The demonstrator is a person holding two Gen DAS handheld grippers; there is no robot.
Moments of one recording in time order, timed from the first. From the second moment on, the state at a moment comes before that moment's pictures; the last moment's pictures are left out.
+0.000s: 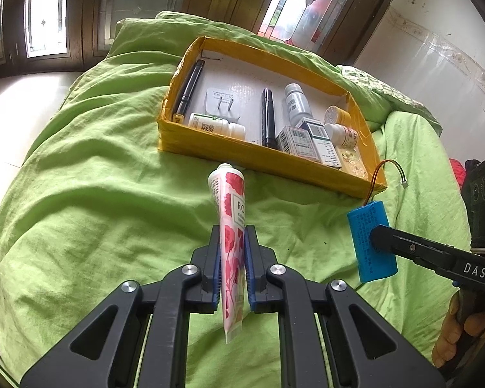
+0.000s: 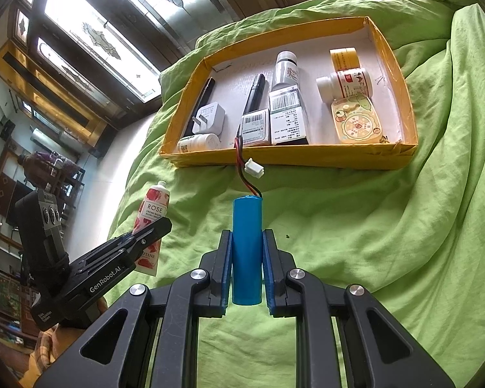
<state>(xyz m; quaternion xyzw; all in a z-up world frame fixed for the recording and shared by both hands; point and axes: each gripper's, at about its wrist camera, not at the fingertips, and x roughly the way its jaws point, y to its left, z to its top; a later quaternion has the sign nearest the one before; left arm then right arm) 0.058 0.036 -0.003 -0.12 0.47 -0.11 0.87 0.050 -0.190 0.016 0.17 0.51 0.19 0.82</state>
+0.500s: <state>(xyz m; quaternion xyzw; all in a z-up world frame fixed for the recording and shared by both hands) 0.096 0.034 0.045 -0.11 0.43 -0.12 0.89 0.083 -0.184 0.063 0.16 0.47 0.21 0.84</state>
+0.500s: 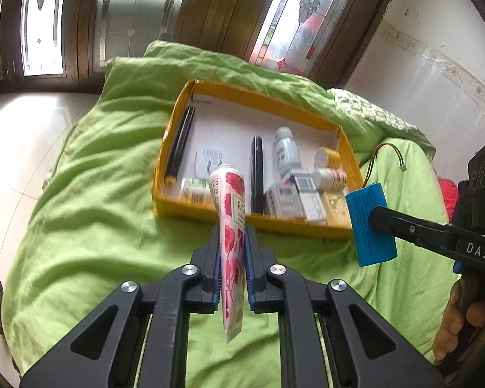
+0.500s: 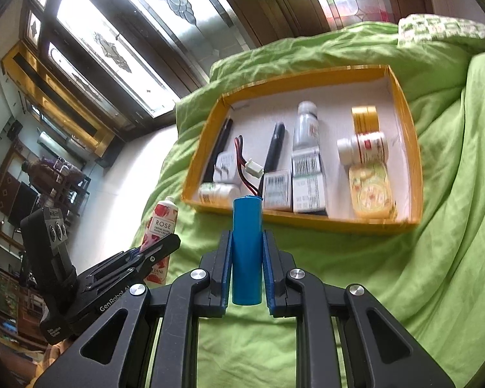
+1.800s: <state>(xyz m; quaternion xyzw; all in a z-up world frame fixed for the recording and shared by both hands) 0.270 0.020 0.013 -0.11 0.47 -0.11 0.87 0.259 -0.172 0.029 0.23 0.49 0.20 0.82</state>
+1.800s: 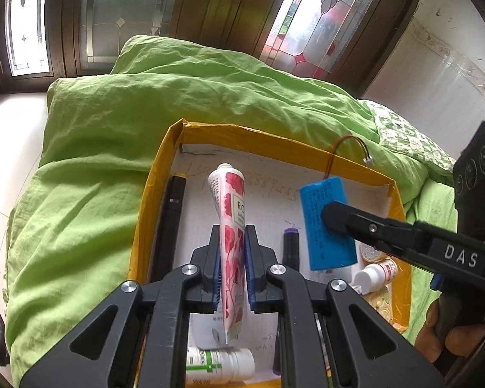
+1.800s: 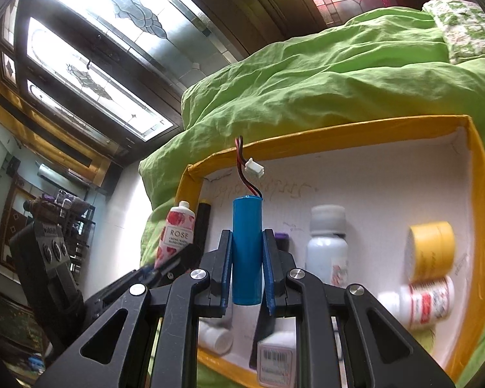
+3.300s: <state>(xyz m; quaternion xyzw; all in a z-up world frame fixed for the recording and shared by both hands) 0.281 0.000 -0.006 -0.05 0.46 -0.09 0.88 0.277 -0.181 0.014 0.22 0.46 0.17 0.84</state>
